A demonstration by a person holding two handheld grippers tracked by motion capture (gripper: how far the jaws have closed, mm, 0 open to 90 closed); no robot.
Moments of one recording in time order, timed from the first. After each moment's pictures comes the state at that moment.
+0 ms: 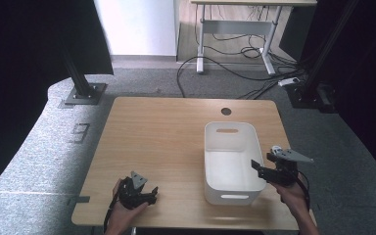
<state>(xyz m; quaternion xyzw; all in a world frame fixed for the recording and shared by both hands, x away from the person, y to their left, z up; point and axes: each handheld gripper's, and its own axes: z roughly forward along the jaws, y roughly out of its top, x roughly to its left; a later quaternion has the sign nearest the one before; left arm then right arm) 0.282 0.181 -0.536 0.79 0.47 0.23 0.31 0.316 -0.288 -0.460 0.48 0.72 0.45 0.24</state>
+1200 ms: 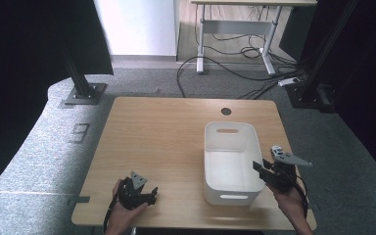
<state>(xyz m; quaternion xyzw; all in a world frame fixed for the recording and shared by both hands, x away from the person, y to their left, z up) 0.281 0.182 -0.536 0.79 0.47 0.23 0.31 0.299 -0.273 -0.452 0.51 0.71 0.43 0.23</state>
